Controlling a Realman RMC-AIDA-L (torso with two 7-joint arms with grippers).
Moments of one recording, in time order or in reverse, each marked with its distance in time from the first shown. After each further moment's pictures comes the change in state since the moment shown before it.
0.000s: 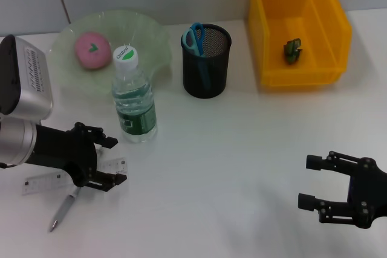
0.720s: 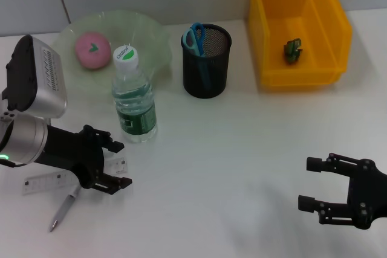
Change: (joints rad) left arm -0.057 0.002 0.014 -0.068 0.029 -0.011 -0.024; right arm 0.014 -0.001 0.022 0.011 -0.039 0.007 -0.010
